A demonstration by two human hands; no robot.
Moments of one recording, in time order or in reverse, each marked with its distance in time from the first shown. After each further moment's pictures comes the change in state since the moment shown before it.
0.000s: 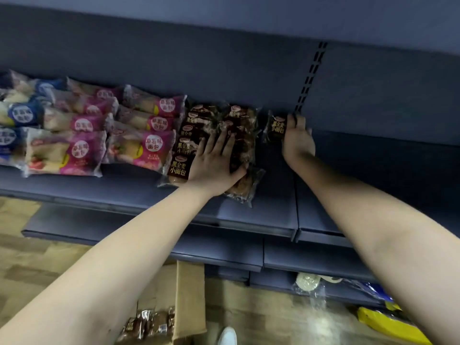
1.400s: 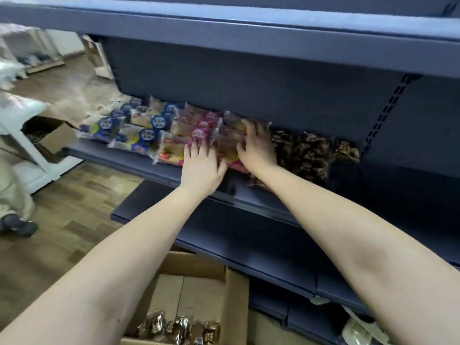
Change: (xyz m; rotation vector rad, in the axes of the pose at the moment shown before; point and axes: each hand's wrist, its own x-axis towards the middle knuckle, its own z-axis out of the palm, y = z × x) left_hand -0.140 -0.159 -0.070 0.079 0.253 -0.339; right_hand -0.132 -0.265 -0.039 0.412 0.182 -0.539
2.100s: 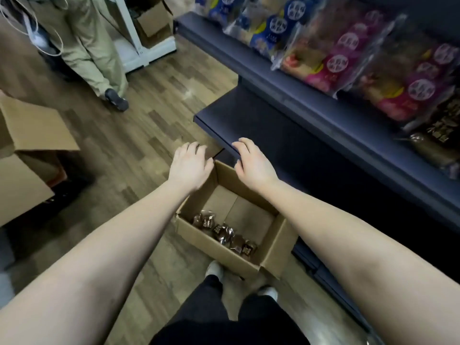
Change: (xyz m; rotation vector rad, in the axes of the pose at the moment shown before) left_hand -0.208 -0.208 0.098 0.012 -0.252 -0.432; right_hand -0.157 -0.124 0.213 0.163 -0.626 -0.372
